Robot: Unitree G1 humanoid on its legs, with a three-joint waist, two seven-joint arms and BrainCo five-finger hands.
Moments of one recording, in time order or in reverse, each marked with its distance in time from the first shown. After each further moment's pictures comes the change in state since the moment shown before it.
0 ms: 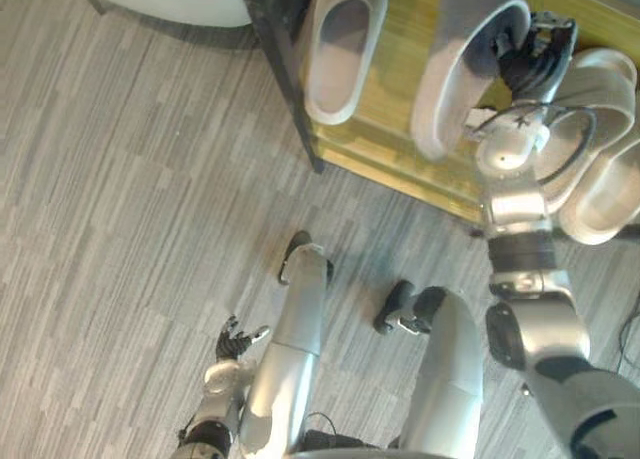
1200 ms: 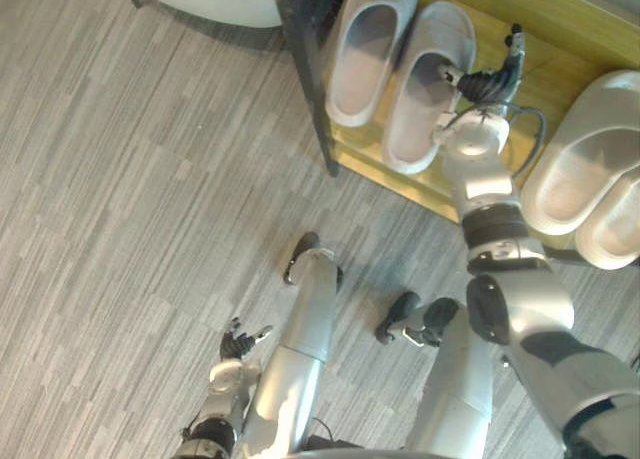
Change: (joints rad) left arm -0.017 -0.004 -0.032 0.031 -0.021 0.004 0.035; right arm -0.098 0.103 -0.003 0.236 0.051 0.033 -0.006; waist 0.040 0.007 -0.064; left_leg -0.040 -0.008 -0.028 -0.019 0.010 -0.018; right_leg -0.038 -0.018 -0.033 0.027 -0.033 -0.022
